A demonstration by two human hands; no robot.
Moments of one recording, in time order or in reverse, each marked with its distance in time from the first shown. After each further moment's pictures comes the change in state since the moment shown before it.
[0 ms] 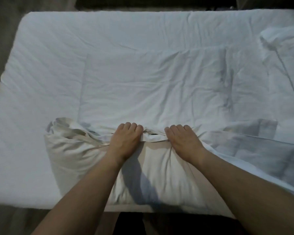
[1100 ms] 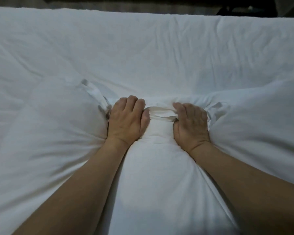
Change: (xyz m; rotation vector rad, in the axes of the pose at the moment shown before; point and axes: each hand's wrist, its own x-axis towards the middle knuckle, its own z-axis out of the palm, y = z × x) left_hand 0.394 -0.191 0.198 -0.225 0.416 -0.158; right_hand 0.364 0.211 0.204 0.188 0.369 0.454
